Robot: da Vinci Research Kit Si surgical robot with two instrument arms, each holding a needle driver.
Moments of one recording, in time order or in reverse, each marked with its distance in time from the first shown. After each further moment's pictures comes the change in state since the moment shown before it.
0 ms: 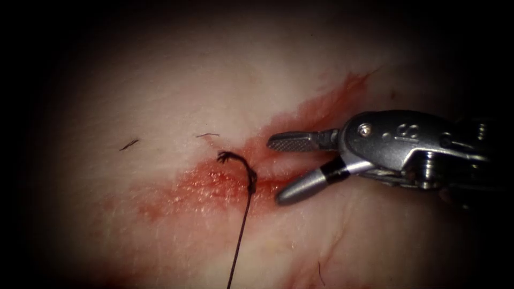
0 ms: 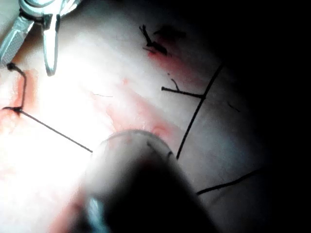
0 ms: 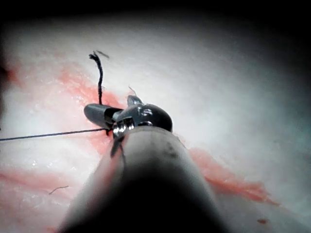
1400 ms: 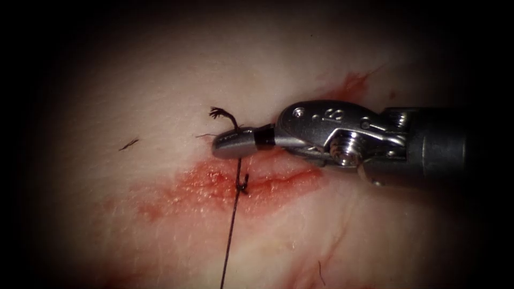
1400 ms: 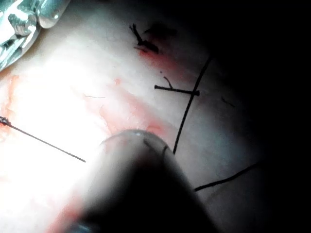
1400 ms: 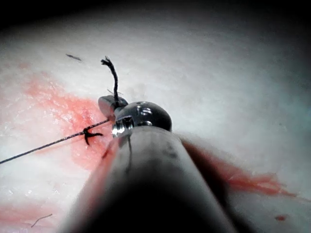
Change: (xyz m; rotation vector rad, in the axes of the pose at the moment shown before) right arm -0.003 0.008 0.005 -0.049 0.172 0.245; left arm 0.000 0.000 0.002 0.008 -0.056 0.002
